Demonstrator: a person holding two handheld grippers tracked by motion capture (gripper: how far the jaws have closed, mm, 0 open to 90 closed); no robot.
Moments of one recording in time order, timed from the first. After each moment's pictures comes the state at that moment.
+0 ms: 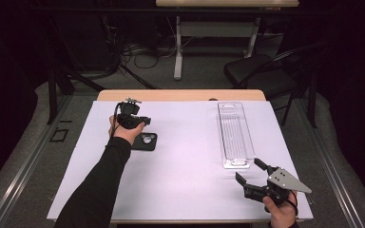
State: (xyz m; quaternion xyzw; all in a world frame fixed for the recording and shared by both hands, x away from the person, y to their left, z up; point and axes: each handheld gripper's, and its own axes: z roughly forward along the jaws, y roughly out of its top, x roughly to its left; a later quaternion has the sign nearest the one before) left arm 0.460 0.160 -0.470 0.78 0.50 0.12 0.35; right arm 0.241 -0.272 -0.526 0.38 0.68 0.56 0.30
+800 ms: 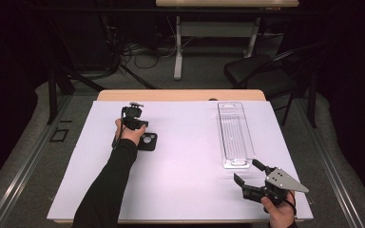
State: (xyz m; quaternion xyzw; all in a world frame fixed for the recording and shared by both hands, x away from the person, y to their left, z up) left arm 0.496 0.161 -0.527 0.77 0.56 0.12 0.30; right arm 0.242 -0.269 -0.530 0.38 0.69 0.55 0.29
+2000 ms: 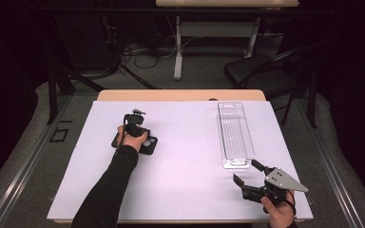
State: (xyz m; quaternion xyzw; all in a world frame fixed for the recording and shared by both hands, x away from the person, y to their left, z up) left arm 0.482 0.159 -0.546 0.78 0.55 0.08 0.28; right arm 0.243 -0.269 -0.531 0.38 0.69 0.56 0.28
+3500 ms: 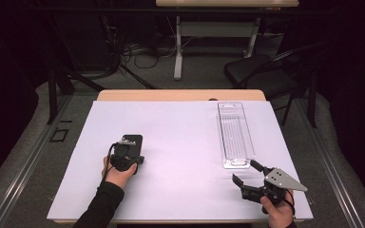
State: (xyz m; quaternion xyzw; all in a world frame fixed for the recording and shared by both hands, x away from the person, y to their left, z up) left arm 0.365 0.188 -0.551 0.80 0.50 0.07 0.32; right arm 0.243 -0.267 -0.532 0.38 0.69 0.56 0.27
